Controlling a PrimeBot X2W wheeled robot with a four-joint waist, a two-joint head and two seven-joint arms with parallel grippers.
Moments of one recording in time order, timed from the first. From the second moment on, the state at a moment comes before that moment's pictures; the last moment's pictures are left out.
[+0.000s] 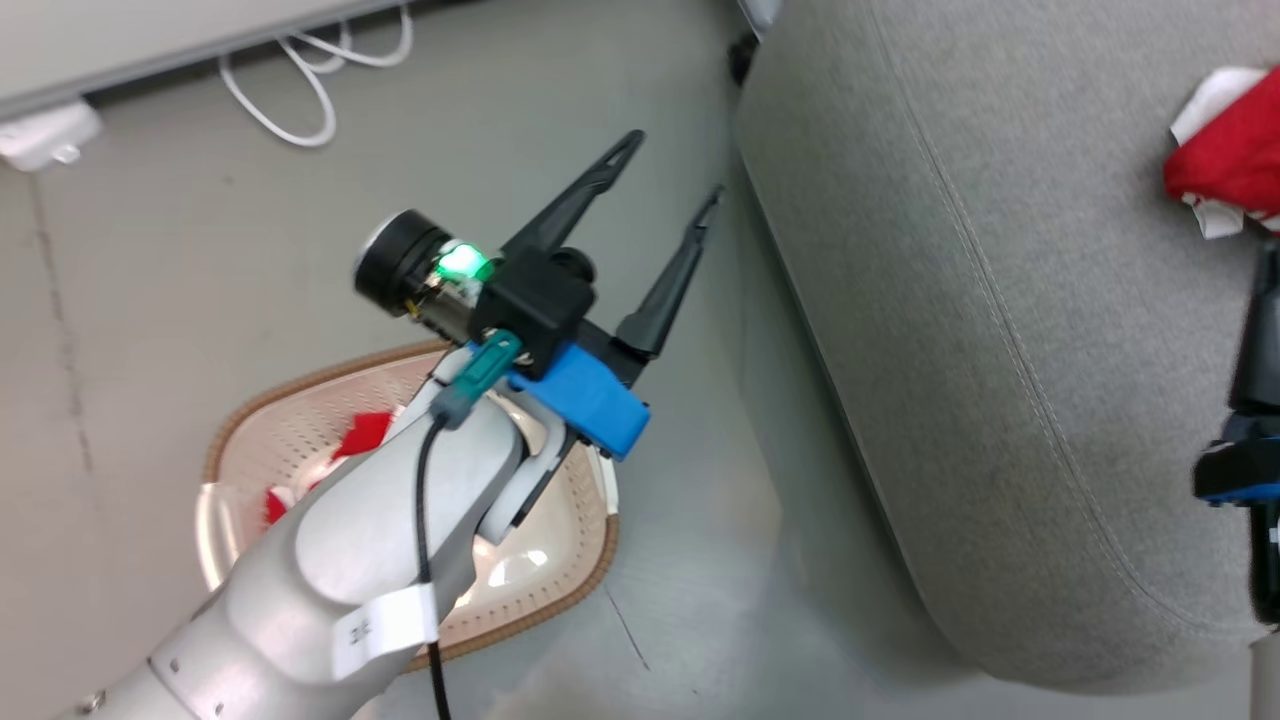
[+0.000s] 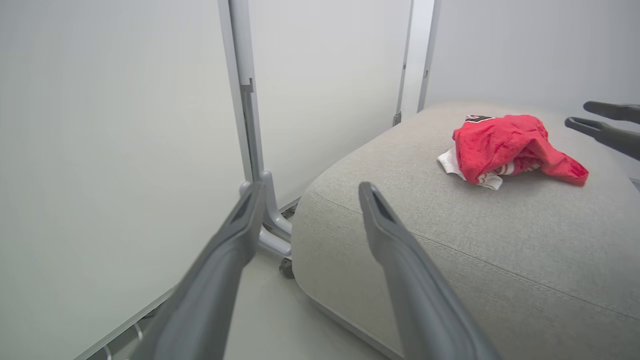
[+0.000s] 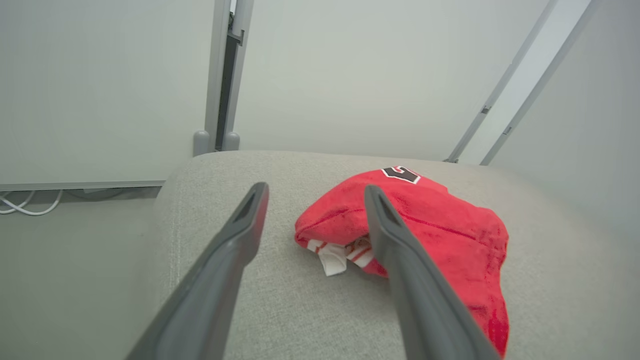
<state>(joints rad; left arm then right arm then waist) -0.85 0.26 -0.95 0.35 -0.54 0.07 -0.26 -0.36 -0.16 -0.37 0.24 -0.07 0.13 -0.26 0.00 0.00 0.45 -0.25</state>
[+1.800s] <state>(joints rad) -0.06 0.07 -0.08 0.25 -0.15 -0.12 -0.26 -0.01 -0.06 -0.07 0.19 0.07 0.13 -0.26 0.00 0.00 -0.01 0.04</state>
